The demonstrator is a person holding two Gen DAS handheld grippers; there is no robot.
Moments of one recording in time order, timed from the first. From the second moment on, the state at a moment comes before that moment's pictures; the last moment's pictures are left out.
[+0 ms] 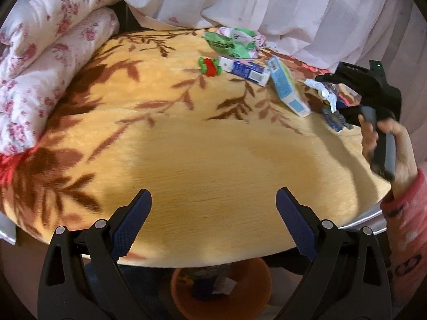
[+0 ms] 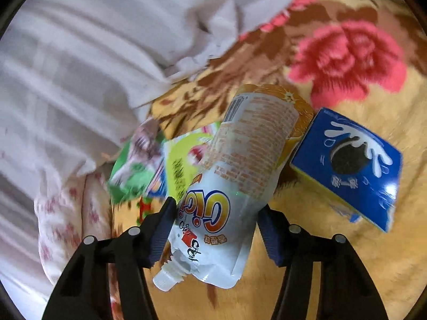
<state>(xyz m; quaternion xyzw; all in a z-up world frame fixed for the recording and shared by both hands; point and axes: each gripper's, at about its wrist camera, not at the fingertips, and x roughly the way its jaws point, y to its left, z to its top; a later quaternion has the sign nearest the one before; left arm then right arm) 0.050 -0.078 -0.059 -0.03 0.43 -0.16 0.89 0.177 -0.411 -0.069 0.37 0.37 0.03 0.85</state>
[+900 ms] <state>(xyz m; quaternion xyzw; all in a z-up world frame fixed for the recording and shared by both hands) 0.271 -0.244 -0.105 -0.19 0.51 -0.33 0.77 0.023 -0.417 -0.020 0.20 0.32 0.07 0.92</state>
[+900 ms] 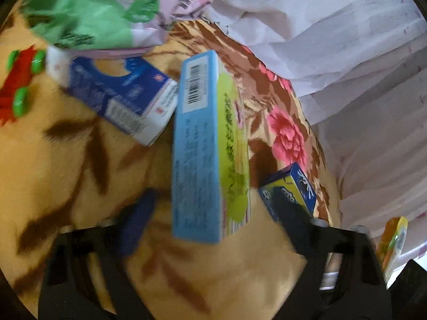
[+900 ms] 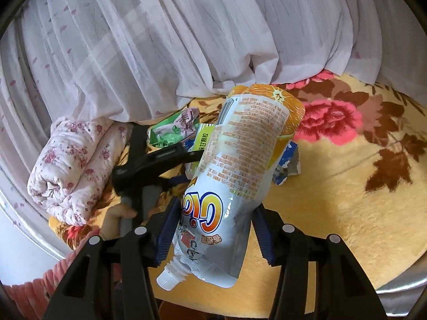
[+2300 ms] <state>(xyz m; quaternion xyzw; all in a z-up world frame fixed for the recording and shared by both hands) -0.098 -0.068 -0.094 0.09 0.47 -0.26 0.84 -0.091 -0.268 -0.062 0.02 0.38 0.19 0.90</state>
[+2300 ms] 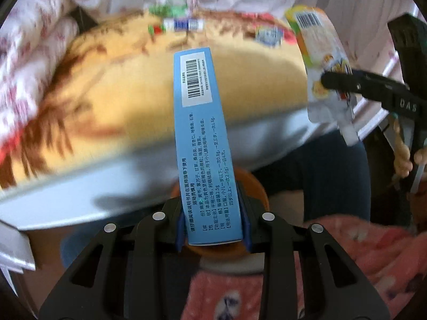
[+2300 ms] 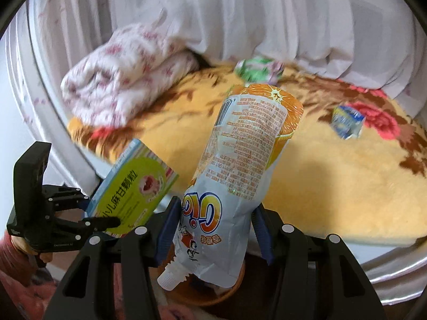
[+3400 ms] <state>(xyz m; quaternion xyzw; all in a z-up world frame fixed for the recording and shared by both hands) -0.045 -0.072 -0.279 0.03 0.70 -0.21 0.68 -0.051 -0.192 -0.246 -0.03 0.59 0.22 0.77</state>
